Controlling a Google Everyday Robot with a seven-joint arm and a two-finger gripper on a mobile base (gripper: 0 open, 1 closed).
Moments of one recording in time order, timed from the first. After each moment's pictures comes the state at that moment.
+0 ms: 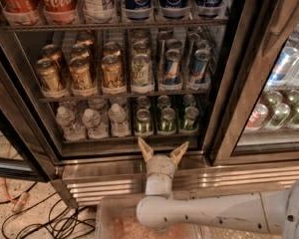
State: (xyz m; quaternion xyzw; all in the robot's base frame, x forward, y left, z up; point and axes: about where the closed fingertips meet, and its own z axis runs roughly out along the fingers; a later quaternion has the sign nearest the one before) arm 0.625 -0.076 0.614 0.06 0.67 -0.06 0.73
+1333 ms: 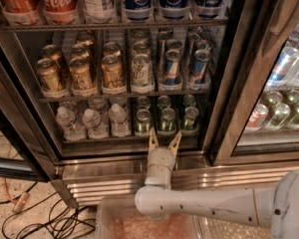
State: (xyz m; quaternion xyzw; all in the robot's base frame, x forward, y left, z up) arm 0.655 -0.086 0.611 0.09 0.66 -0.08 0.74
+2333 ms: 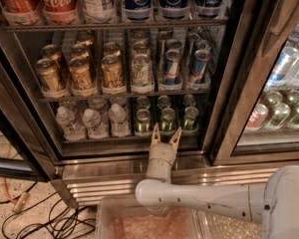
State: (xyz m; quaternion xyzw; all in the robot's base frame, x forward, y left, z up) arm 0.680 -0.098 0.606 0.10 0.65 -0.10 0.75
